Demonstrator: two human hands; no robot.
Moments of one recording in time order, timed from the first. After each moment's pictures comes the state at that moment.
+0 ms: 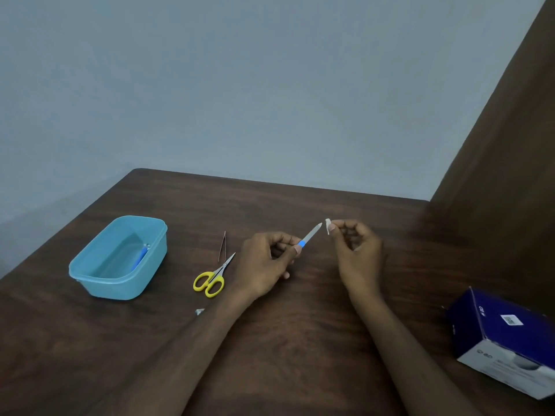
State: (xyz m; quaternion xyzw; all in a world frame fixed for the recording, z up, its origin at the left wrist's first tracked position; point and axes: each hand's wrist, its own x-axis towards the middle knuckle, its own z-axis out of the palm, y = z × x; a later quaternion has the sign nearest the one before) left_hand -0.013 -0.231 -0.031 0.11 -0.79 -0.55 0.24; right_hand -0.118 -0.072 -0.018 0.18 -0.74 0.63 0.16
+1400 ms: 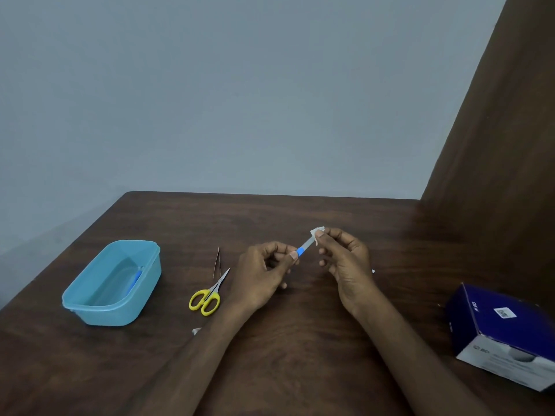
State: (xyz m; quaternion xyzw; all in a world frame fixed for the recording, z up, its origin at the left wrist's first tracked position) left_hand -0.013 -0.223 -0.023 0.10 -0.77 -0.58 0.25; right_hand -0.107 -0.073 -0.005 0.14 -0.57 0.80 -0.11
